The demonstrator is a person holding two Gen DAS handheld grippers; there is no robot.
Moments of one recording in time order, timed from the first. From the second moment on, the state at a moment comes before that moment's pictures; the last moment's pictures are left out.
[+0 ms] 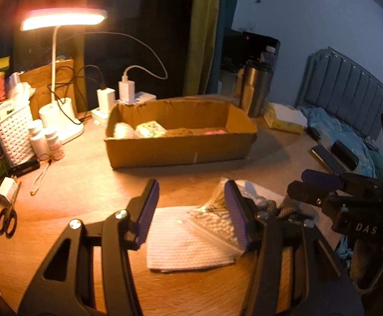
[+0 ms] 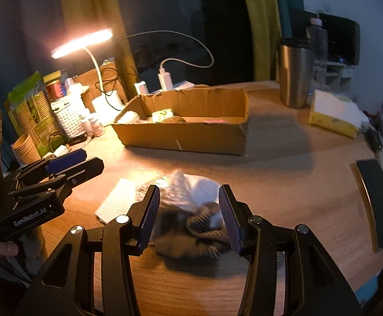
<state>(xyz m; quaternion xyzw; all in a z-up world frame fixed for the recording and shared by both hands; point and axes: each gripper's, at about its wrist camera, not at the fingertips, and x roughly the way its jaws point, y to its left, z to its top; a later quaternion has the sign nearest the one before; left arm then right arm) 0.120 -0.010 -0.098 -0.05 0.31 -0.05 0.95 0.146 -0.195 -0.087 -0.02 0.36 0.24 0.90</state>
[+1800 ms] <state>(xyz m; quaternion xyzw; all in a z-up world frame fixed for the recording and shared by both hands) 0.156 -0.060 -0.148 0.00 0.39 -0.09 0.92 0.131 -0.220 -0.125 -0.06 0.38 0.25 0.89</state>
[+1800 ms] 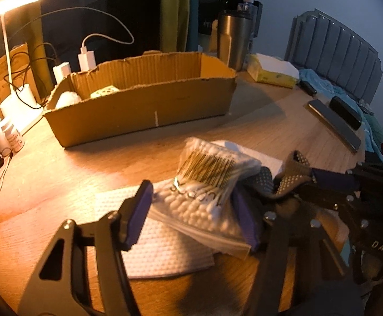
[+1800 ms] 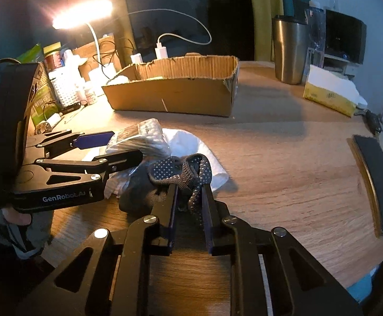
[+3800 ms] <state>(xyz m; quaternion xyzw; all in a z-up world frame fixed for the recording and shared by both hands) 0.176 0.016 -0.040 -0.04 0.27 -0.05 0.96 0.194 -0.181 -0.024 -0.07 0.29 0.26 0.92</state>
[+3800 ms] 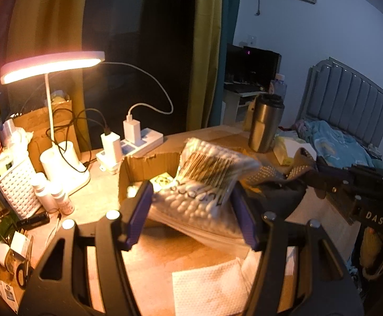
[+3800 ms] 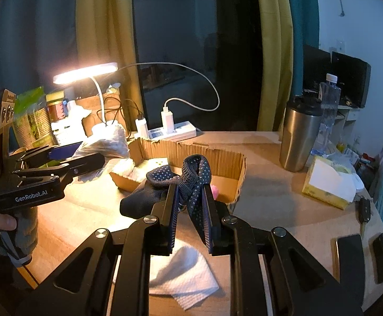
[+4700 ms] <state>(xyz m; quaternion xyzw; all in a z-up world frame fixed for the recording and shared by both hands) 0.242 0.018 -0.055 -0.05 0.29 -0.05 0.96 0.260 -0.176 -0.026 -0.06 0.29 0.26 0.92</state>
